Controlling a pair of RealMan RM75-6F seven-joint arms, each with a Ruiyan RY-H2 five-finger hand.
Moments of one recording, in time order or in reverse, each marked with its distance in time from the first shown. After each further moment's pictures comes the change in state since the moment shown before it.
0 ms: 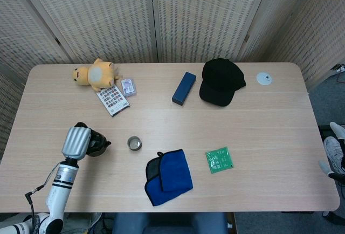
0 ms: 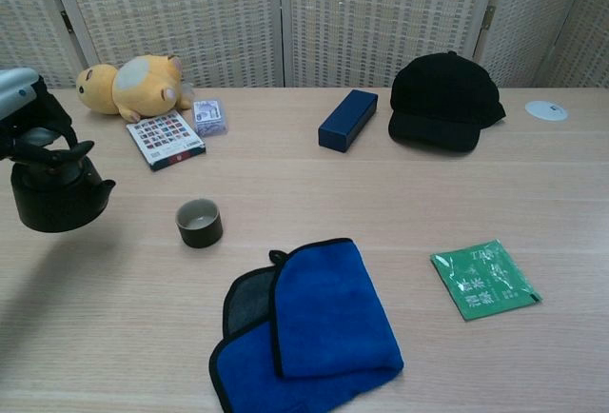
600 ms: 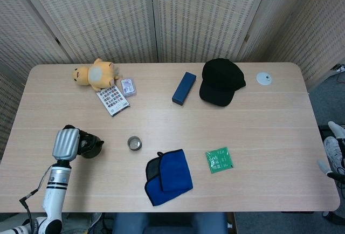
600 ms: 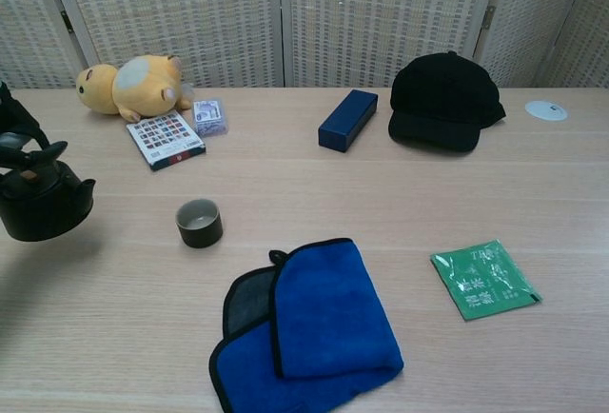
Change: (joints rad) left arm 0.048 -0.015 -0.014 0.030 -0.074 0.041 -0.026; right arm 0.005 0.000 0.000 -0.006 0.000 -0.005 -0.004
